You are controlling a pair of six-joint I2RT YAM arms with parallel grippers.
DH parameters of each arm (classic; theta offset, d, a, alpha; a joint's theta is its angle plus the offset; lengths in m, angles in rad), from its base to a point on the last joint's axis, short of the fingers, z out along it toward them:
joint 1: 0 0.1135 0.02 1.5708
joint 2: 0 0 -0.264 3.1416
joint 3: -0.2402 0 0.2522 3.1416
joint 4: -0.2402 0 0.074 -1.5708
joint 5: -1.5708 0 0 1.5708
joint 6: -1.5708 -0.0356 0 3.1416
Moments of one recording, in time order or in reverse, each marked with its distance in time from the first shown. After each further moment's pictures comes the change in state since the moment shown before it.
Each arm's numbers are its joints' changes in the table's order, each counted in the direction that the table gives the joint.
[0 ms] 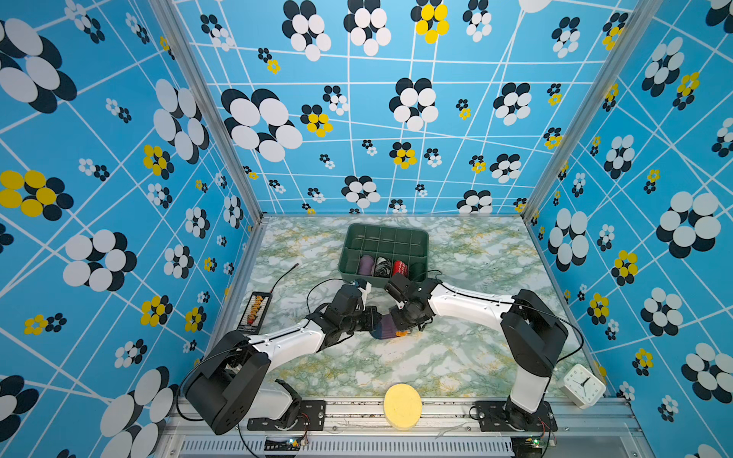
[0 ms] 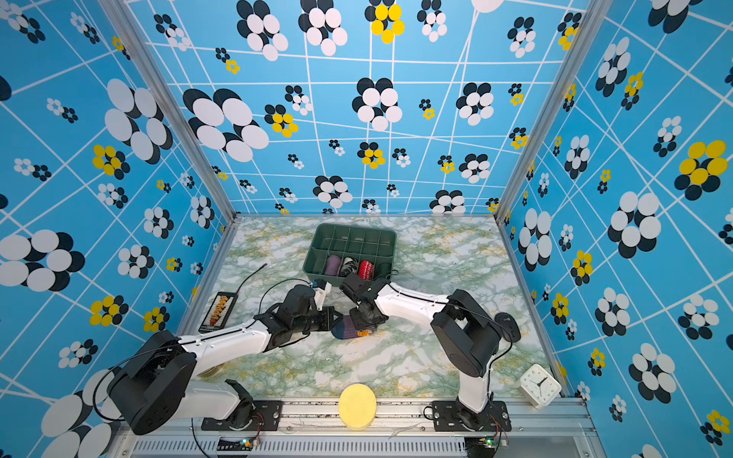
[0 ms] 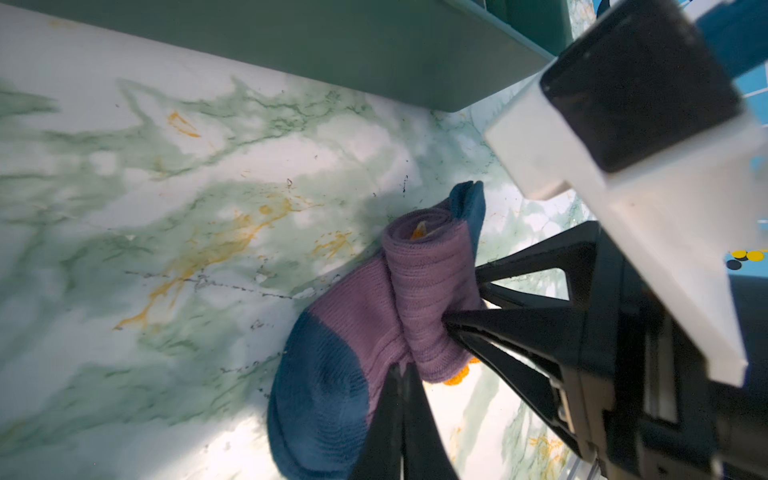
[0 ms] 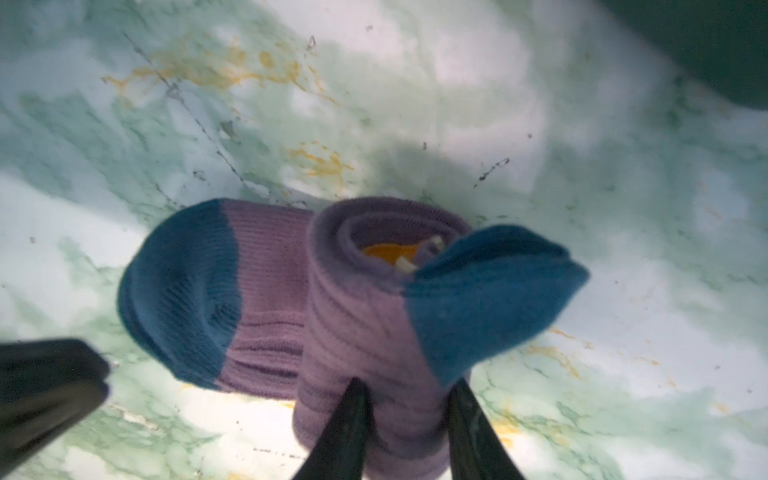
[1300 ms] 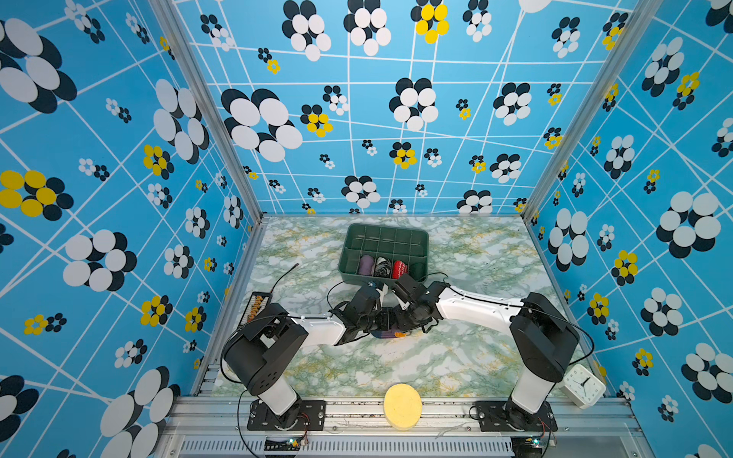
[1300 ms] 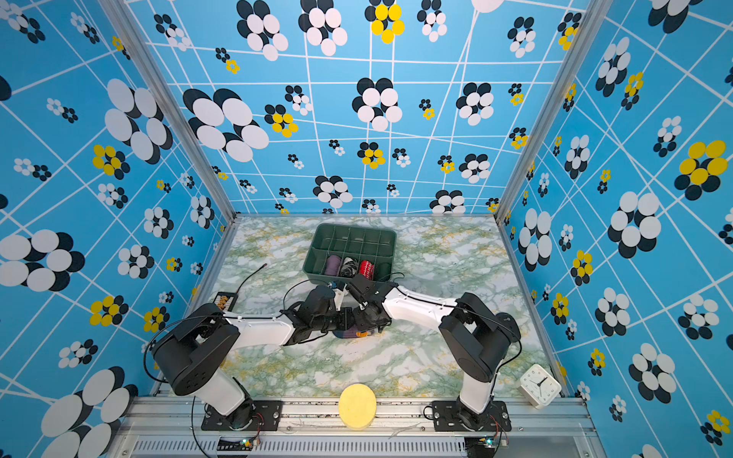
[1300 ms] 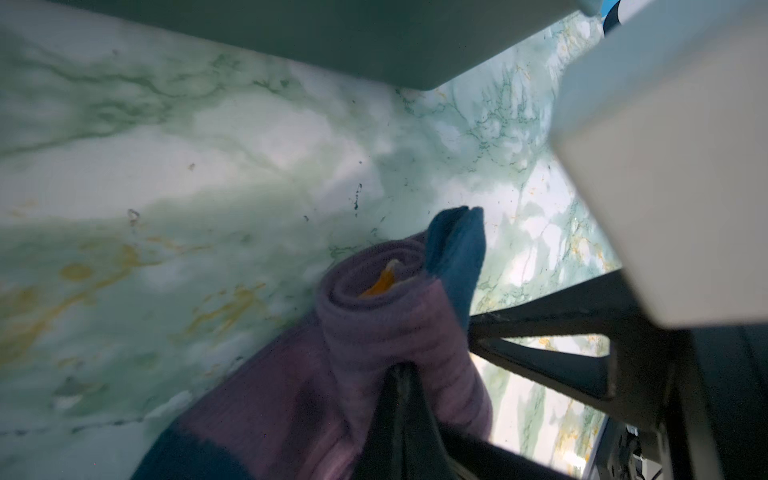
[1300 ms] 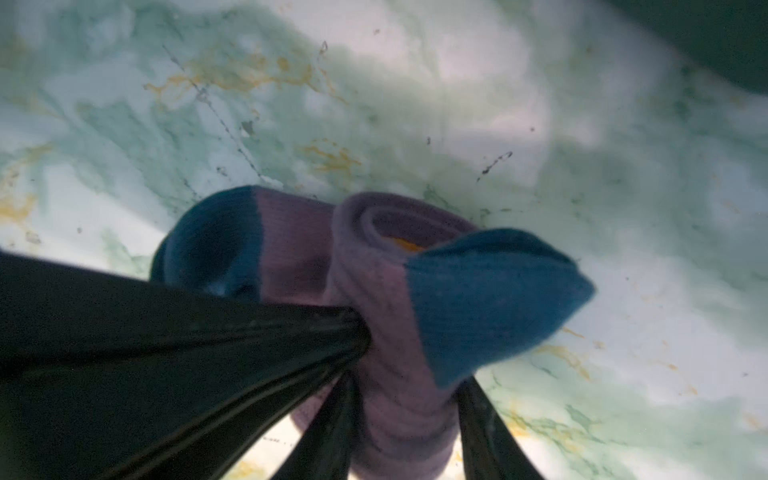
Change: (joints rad) left arm -0.087 -0.262 -0.086 0.185 -0.003 0.051; right arm -0.025 0.086 0.113 0.113 0.071 -0.002
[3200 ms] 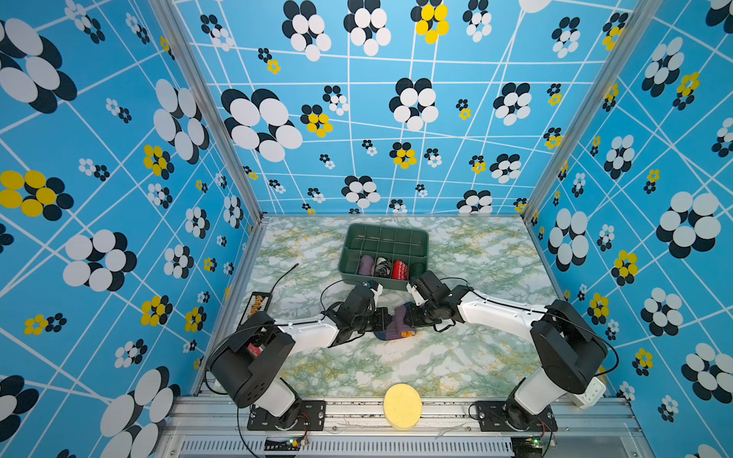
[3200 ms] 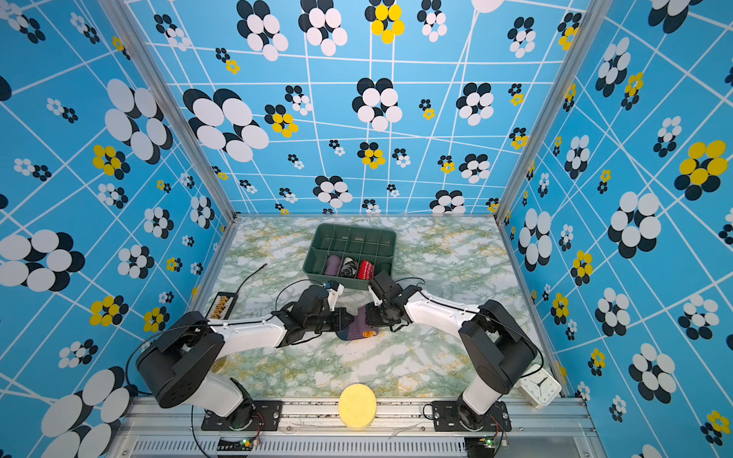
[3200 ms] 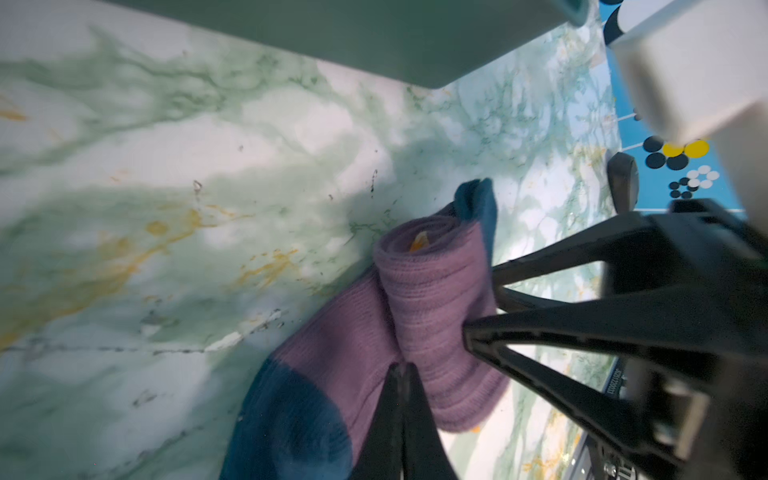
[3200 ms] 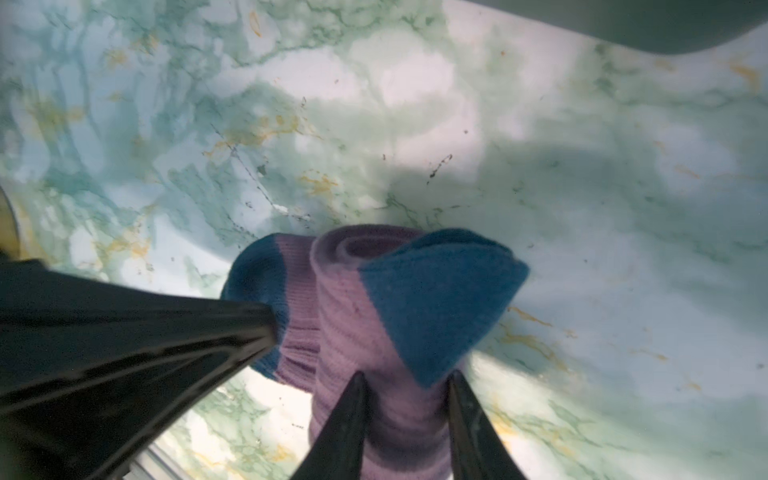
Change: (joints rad) left arm 0.036 0.125 0.026 -0.092 -0.008 -0.012; right arm -0.111 0.103 0.164 0.177 0.139 -0.073
